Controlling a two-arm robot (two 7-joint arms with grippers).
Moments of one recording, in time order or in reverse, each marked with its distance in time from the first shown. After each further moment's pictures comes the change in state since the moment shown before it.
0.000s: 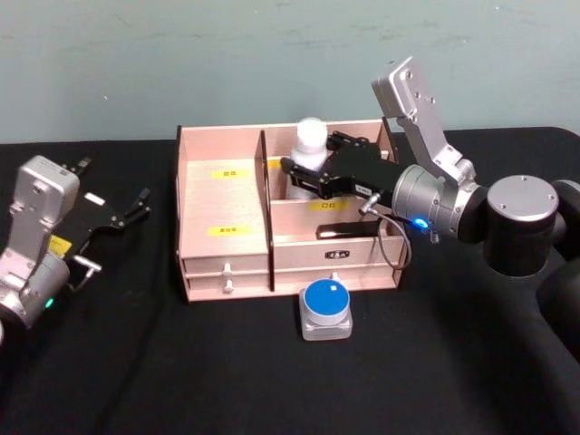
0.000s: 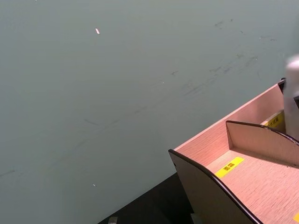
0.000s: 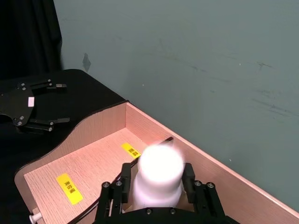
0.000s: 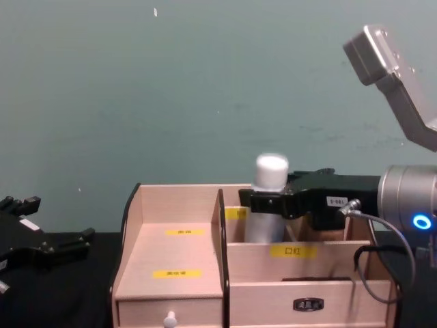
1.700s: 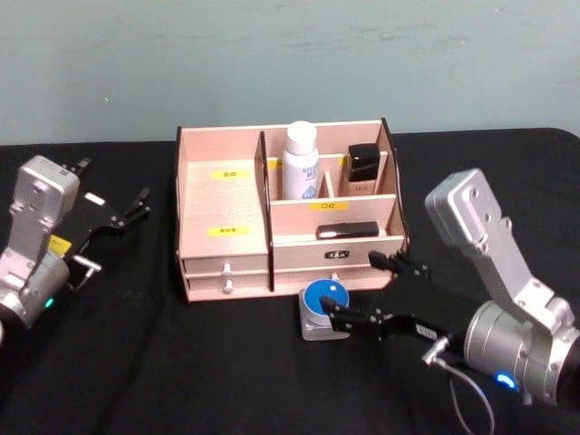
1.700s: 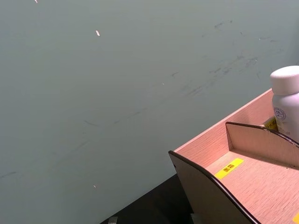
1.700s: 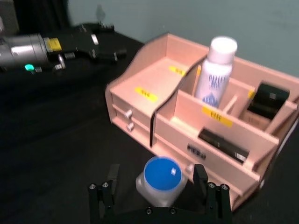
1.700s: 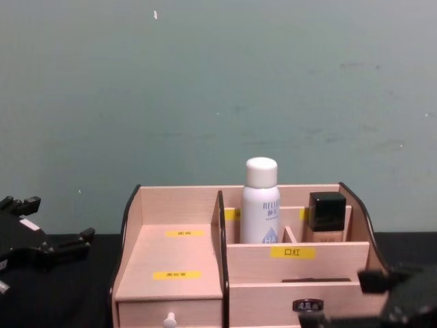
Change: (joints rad) left arm 0.000 0.000 0.000 0.000 0.000 0.000 0.000; right arm -0.582 0.266 0.127 -0.780 0.073 0.376 -0.250
